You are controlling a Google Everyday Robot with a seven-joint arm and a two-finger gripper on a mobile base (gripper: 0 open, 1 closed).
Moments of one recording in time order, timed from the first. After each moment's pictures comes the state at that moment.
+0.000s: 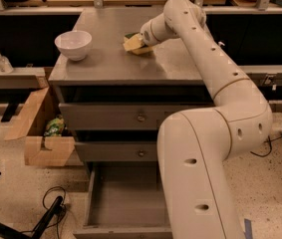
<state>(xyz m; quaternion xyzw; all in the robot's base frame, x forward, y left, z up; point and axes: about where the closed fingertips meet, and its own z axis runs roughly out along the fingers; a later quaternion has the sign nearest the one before) 0.914 -0.004 0.828 -0.35 0.82 0.16 0.42</state>
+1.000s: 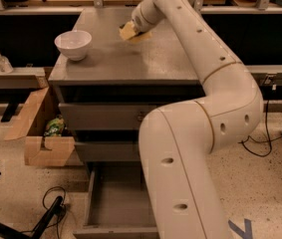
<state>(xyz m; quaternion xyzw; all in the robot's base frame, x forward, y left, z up) 0.902 0.008 0.877 -0.38 0.83 0.09 0.40</state>
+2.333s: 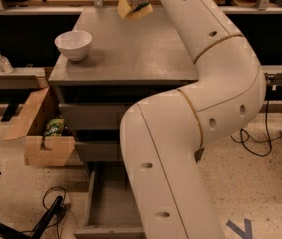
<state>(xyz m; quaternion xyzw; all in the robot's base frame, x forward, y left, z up) 0.863 0.007 0.973 -0.35 0.86 -0.01 0.37</state>
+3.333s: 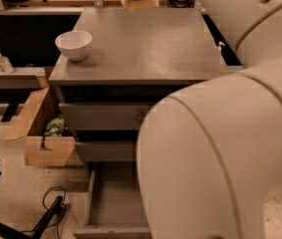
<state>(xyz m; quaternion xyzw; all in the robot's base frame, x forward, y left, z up) 0.786 -0.003 1.022 -0.23 0.91 0.03 0.36</state>
